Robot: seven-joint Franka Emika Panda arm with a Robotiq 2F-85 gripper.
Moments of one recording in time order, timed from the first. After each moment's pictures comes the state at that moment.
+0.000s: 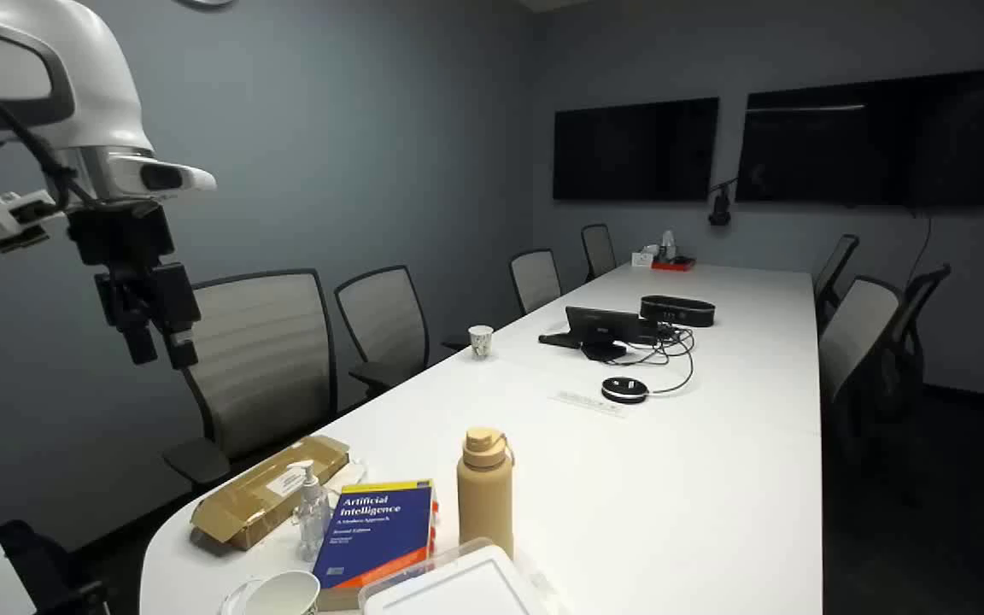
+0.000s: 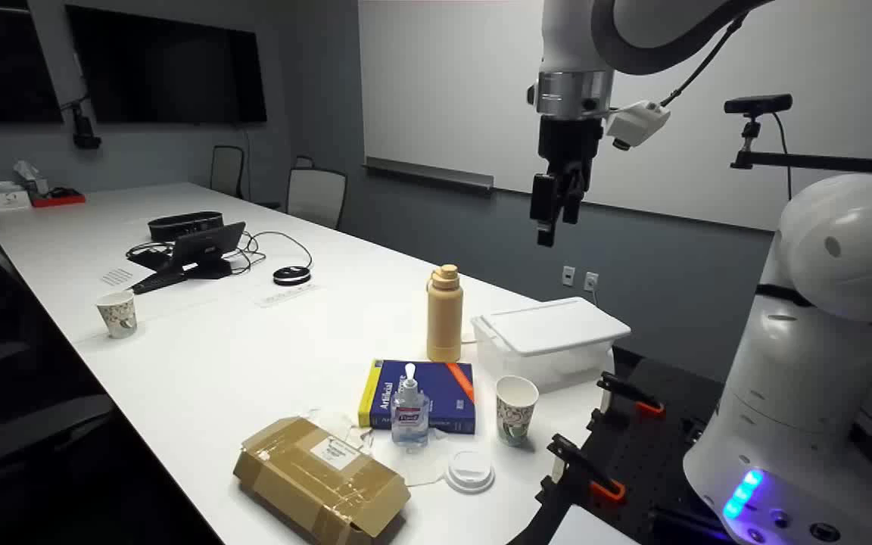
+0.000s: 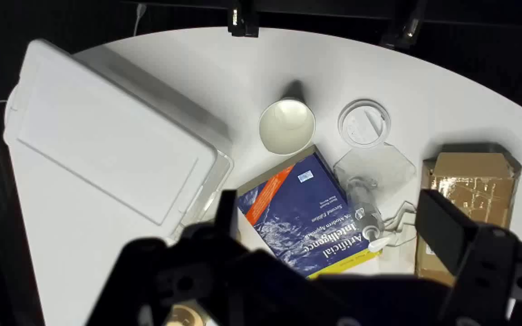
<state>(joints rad) 0.01 -0.87 0.10 -2.81 -0.10 1.97 0.05</state>
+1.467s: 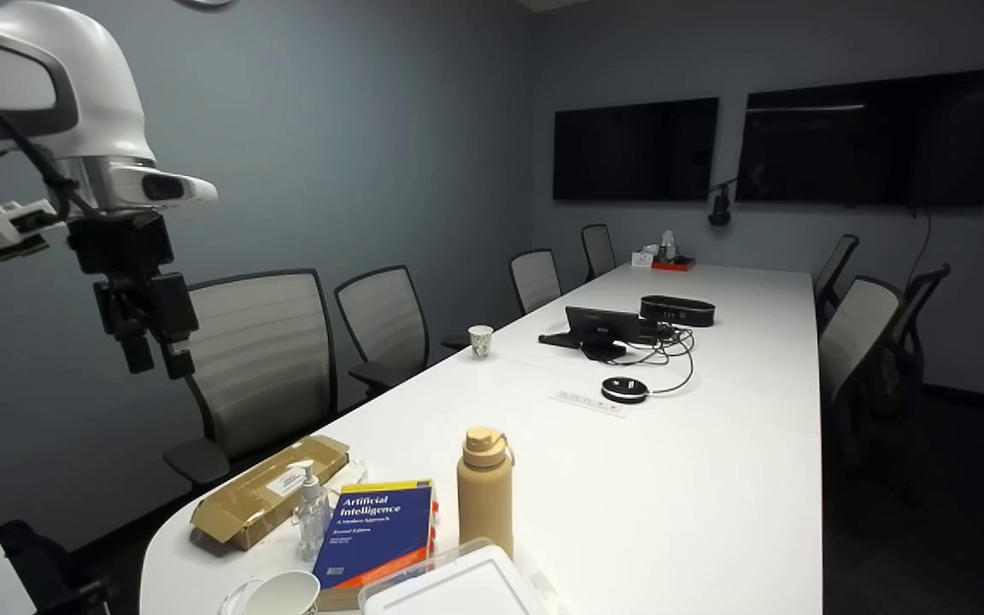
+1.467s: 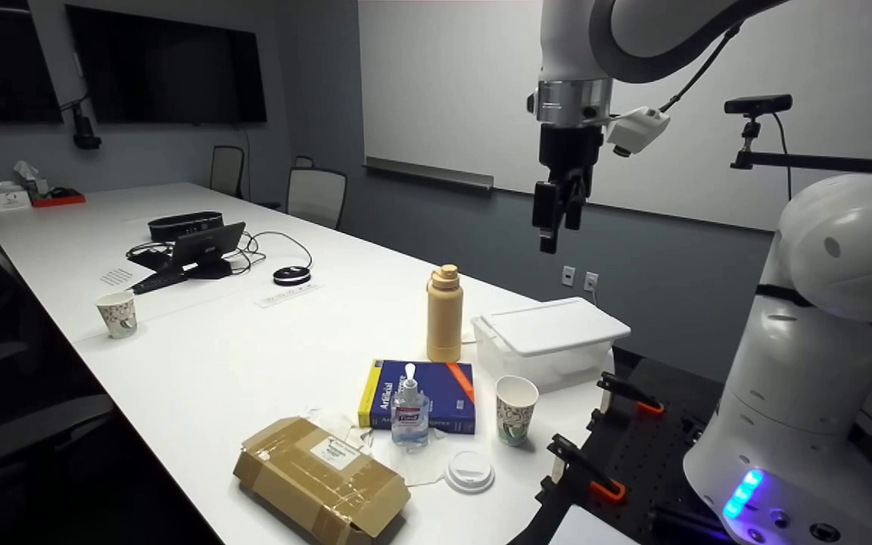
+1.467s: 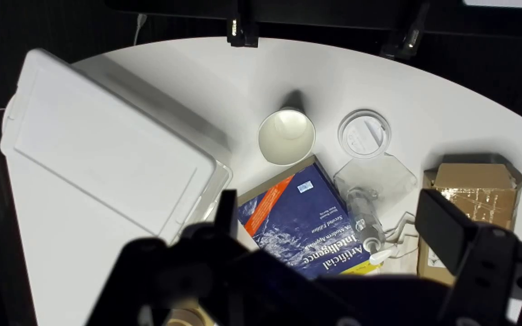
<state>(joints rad) 0.01 -0.86 0.10 -2.82 -0.10 1.97 0.05</state>
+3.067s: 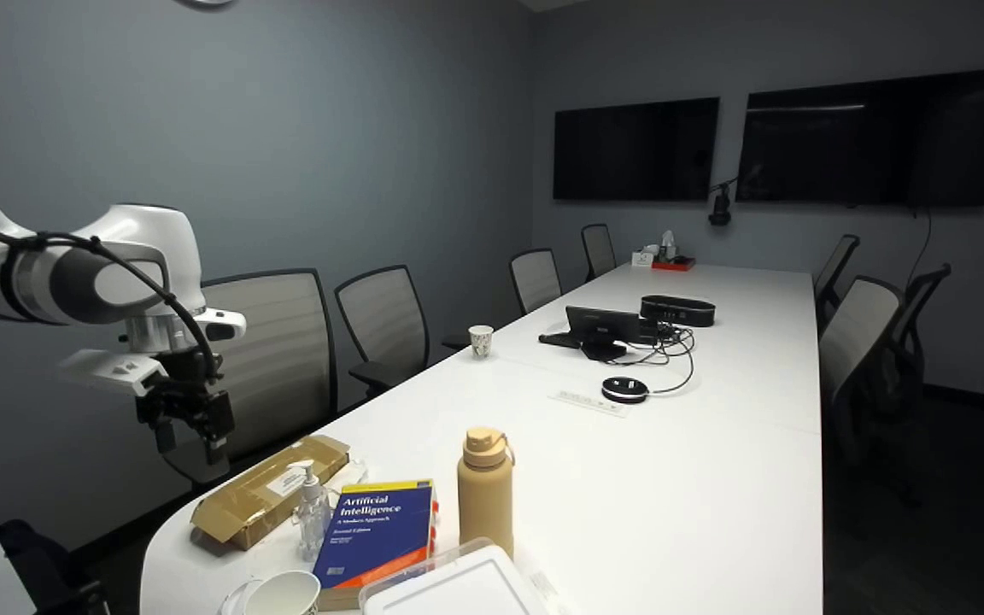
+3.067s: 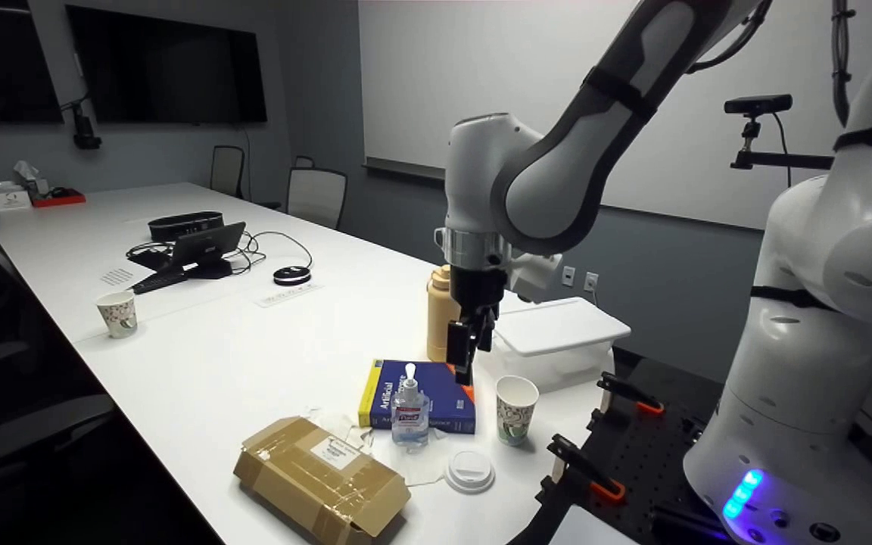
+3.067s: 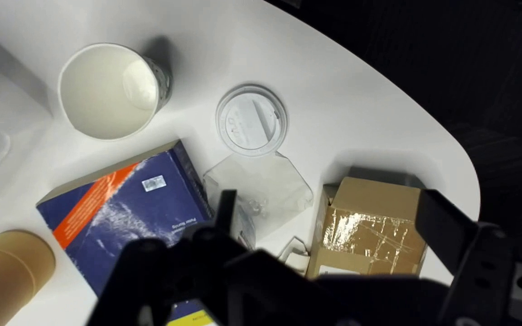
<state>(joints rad) 0.19 -0.16 0.15 -2.81 0.02 2.64 0.05</state>
